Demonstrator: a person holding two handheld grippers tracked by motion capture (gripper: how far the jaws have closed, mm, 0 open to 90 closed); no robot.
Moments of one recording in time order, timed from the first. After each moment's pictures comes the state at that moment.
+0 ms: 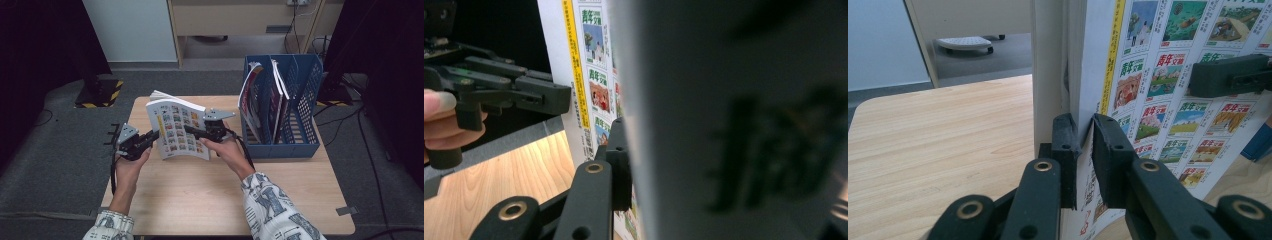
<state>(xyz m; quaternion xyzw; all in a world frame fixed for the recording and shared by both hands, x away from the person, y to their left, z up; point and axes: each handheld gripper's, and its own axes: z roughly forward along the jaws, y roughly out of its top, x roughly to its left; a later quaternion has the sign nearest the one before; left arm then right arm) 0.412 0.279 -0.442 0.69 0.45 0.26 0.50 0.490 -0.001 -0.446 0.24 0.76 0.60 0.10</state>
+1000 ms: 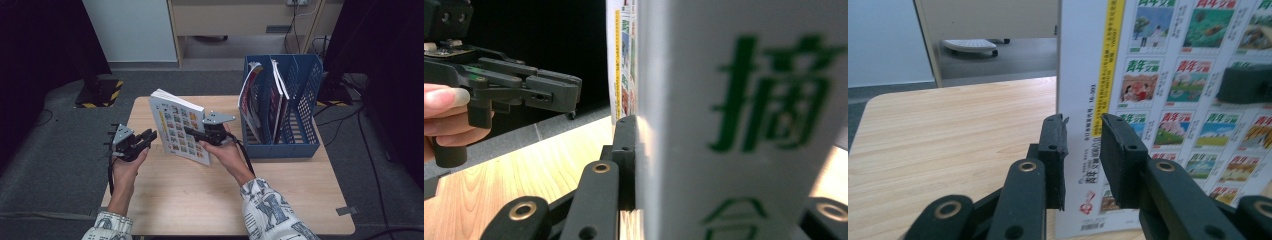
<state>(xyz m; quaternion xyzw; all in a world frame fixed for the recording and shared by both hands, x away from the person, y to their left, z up) 0.408 0.288 -0.442 0.67 0.47 0.26 0.51 0.472 0.000 -0.438 0.24 0.75 0.60 0.12</state>
